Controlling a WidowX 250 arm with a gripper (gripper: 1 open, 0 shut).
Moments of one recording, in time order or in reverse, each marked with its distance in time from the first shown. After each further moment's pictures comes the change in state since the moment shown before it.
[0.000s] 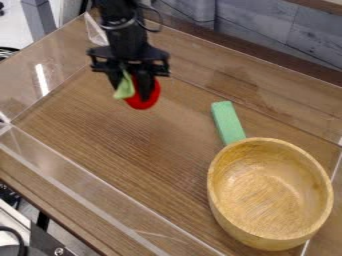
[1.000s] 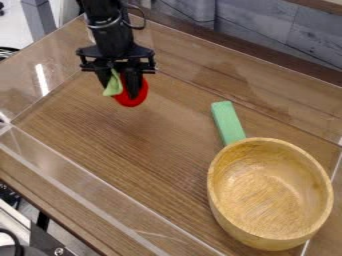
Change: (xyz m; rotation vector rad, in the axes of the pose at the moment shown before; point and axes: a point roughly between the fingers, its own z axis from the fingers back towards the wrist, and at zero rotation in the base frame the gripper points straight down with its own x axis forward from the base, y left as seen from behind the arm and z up) arm 0.011 0.017 -0.014 -0.017 0.026 0.007
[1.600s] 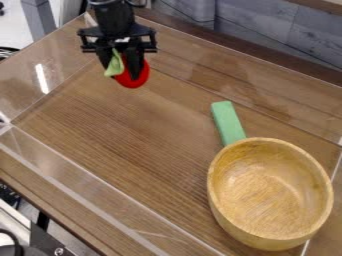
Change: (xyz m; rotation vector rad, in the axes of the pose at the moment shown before) arm 0.017 0.003 0.021 -0.010 0.016 0.023
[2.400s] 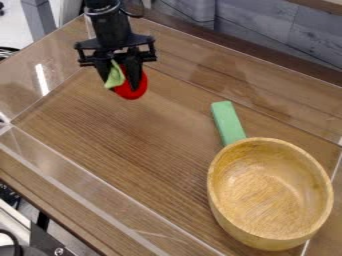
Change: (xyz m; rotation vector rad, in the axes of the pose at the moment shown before) arm -0.015 -0.005 -0.010 -0.026 0.048 0.074
